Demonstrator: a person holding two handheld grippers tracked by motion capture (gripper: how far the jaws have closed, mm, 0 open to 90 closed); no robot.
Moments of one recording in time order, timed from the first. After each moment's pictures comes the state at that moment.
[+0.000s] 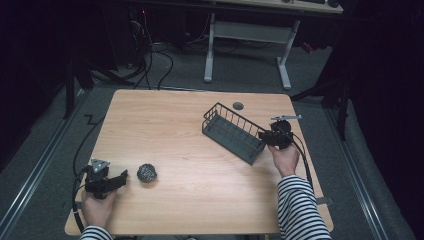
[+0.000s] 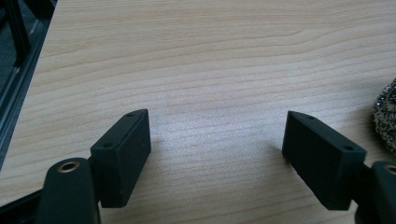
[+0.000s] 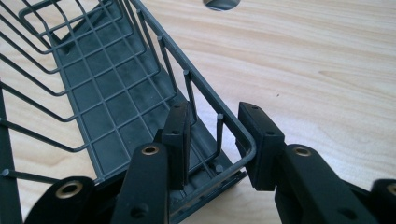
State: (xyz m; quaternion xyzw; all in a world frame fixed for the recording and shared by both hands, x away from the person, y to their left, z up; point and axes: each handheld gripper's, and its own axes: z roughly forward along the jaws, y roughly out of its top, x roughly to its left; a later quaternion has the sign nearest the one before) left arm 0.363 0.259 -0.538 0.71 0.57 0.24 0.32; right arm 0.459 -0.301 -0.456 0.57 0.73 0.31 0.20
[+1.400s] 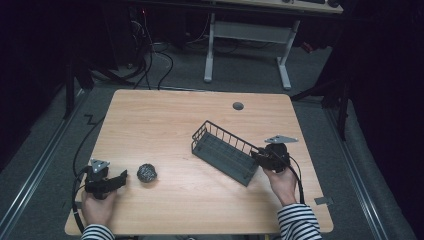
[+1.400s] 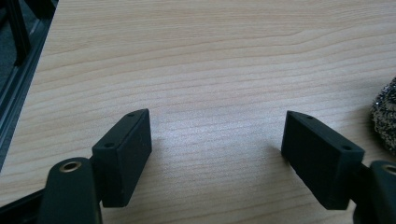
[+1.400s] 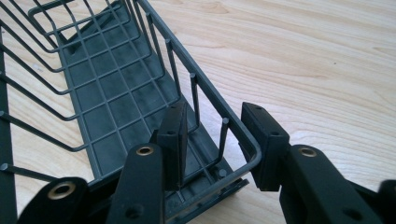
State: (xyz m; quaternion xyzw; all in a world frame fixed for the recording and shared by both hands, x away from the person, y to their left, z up) left arm 0.362 0.259 -0.538 0.71 0.58 0.24 0.32; right arm 0.385 -0.271 -0.459 0.52 0.76 0.34 0.20
